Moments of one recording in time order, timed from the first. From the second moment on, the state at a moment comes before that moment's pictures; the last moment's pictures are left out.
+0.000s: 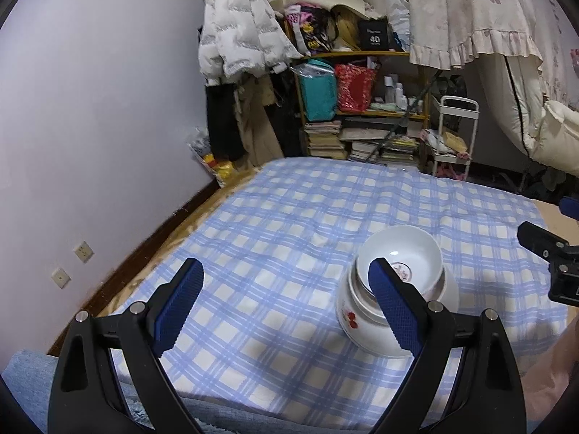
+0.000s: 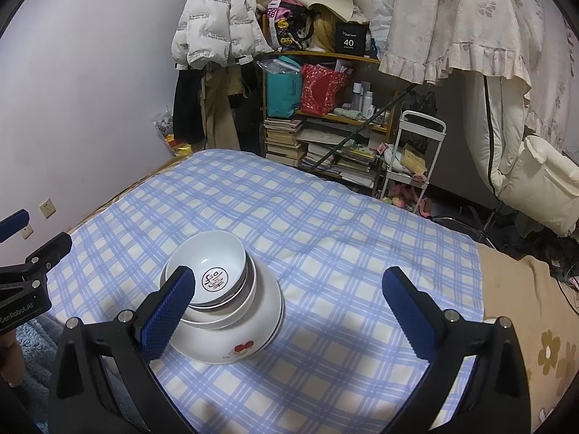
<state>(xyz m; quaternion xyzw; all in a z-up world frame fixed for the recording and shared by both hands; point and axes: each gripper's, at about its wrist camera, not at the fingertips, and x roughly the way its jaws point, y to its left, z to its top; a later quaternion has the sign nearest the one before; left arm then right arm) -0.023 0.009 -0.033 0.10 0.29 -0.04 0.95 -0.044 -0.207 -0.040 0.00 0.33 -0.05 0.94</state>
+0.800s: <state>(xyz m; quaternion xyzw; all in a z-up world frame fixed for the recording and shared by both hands) -0.025 0.012 -0.031 0.09 0.28 -0.04 0.95 -0.047 -0.216 -0.037 0.00 0.32 -0.05 0.94</state>
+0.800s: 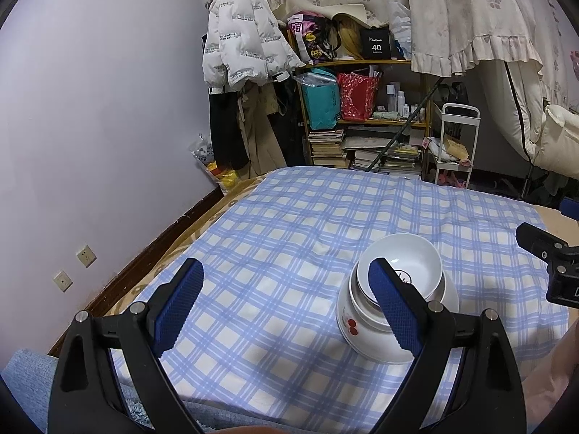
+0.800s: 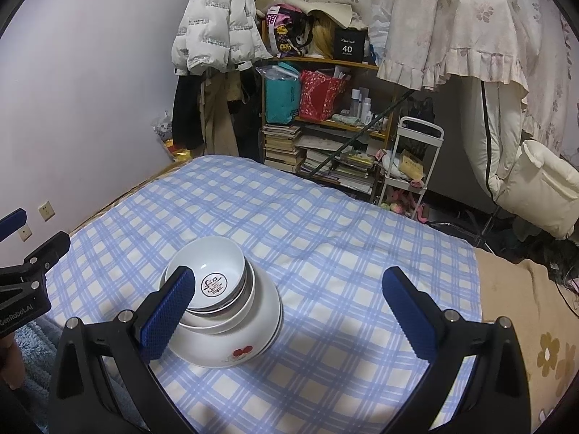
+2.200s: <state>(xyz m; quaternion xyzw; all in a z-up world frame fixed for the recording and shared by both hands) -0.028 0.009 -0.033 0.11 0.27 -0.05 0.95 -0.046 -0.215 -0.037 0.00 0.32 -0.06 0.94</state>
